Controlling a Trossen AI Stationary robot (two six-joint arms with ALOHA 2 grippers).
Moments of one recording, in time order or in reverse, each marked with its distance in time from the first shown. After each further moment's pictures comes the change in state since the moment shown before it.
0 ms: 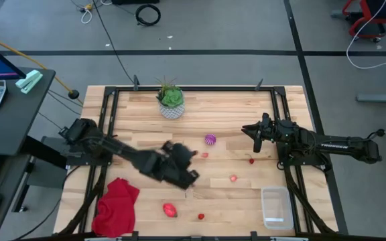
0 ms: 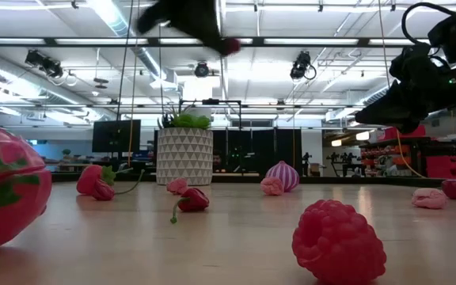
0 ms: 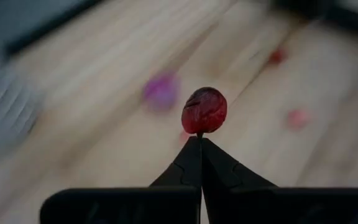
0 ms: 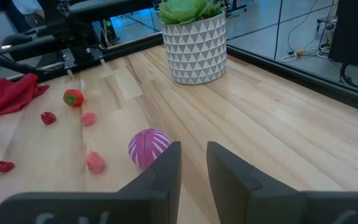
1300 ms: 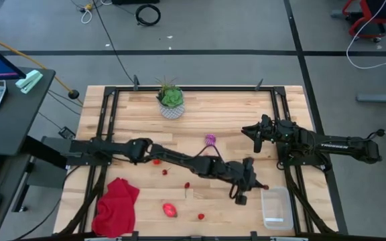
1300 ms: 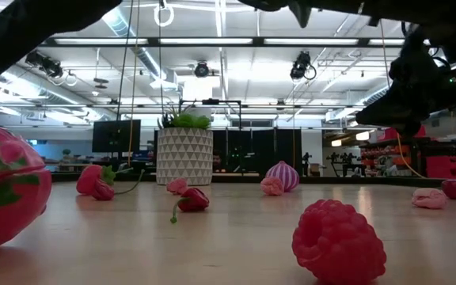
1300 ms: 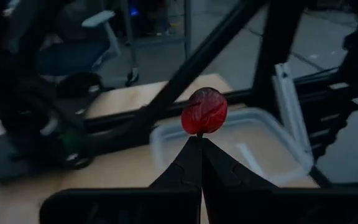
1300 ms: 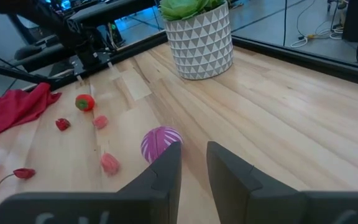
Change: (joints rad) left arm 0.156 0.811 0.843 0.707 0.768 0.877; right arm 0.000 0.000 0.000 -0.007 -0.029 0.096
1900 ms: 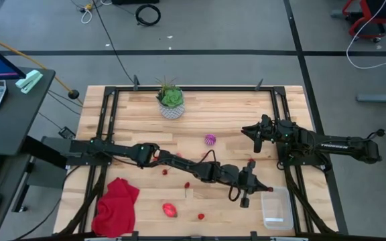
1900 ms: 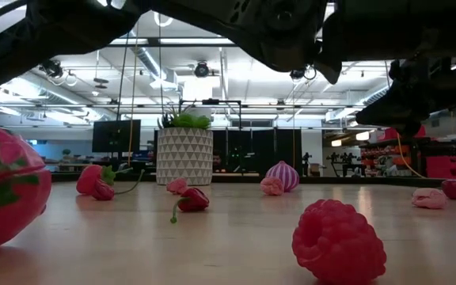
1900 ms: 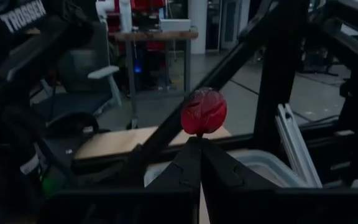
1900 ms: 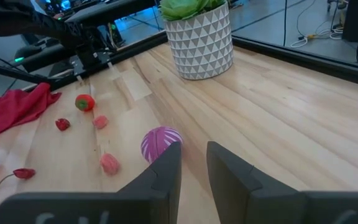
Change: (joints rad) left arm -0.008 0.151 0.018 0.404 -0.003 -0.036; right arm 0.000 0.000 0.000 0.000 0.000 -0.001
